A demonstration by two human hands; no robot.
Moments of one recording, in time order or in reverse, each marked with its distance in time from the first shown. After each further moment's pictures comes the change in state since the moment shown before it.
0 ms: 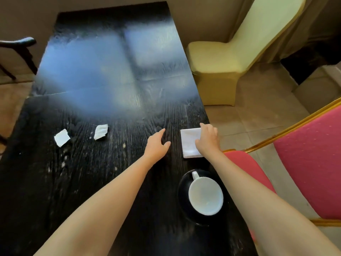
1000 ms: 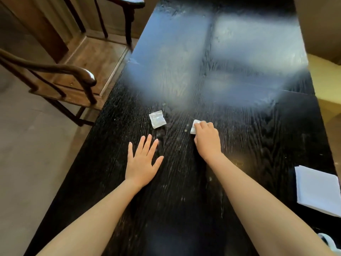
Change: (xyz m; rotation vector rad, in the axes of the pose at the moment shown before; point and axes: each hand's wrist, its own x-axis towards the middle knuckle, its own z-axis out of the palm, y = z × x) left_hand -0.082 -0.306 -0.162 0.598 0.299 -0.167; right_hand 0.012 -0.292 0.182 -0.414 -0.040 -0.627
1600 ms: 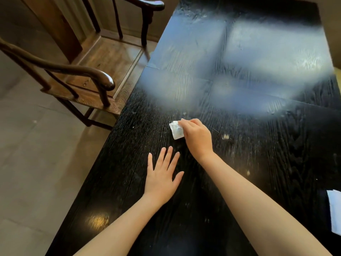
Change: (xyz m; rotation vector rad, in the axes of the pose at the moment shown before) left_hand -0.002 -0.005 -0.008 0.001 -0.002 0.053; right_hand 0.048 -0.095 -0.007 0.259 0.358 -0.290
